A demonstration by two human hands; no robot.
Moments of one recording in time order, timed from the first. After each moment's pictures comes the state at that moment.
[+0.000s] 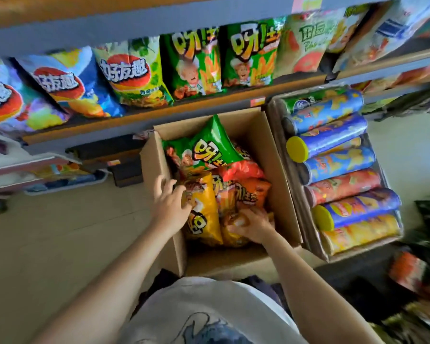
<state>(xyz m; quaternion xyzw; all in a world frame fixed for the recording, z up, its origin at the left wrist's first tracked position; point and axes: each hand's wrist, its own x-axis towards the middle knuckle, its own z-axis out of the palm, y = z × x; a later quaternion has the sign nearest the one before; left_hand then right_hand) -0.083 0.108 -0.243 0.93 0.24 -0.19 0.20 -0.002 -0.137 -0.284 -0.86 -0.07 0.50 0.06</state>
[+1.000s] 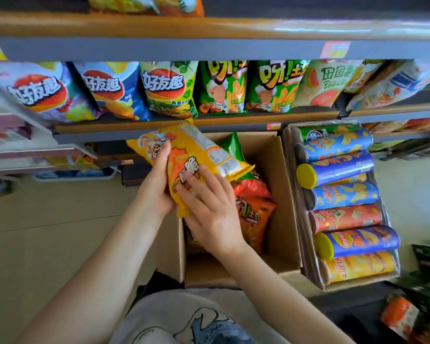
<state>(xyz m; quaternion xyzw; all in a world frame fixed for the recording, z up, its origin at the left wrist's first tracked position) -0.045 0.156 -0.140 0.25 0.44 -0.04 0.86 -0.029 0.004 -0.144 -0.81 -0.50 -0.06 0.30</state>
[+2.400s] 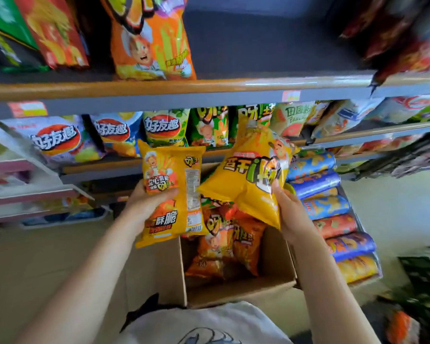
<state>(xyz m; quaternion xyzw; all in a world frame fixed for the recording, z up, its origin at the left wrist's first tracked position) -0.082 0.199 -0.120 0.53 0.40 -0.01 0.75 0.047 -0.079 -0.068 -0.68 0.05 0.33 0.66</state>
